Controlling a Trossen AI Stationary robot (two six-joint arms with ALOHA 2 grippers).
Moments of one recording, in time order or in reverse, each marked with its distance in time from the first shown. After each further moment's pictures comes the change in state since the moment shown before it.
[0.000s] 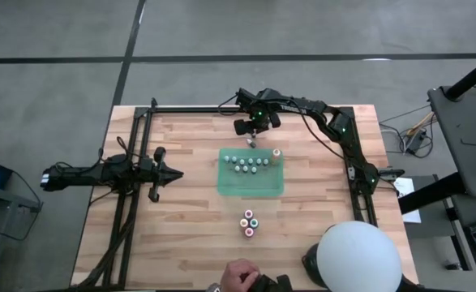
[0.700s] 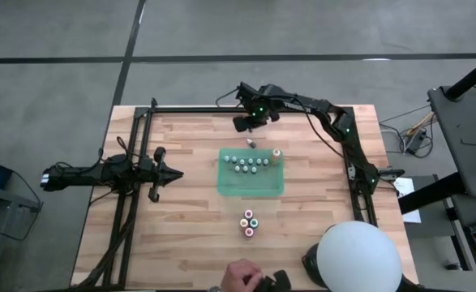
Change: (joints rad) left arm 0.001 0.000 0.000 0.000 0.000 0.000; right arm -0.002 -0.049 0.027 0.007 0.008 -0.119
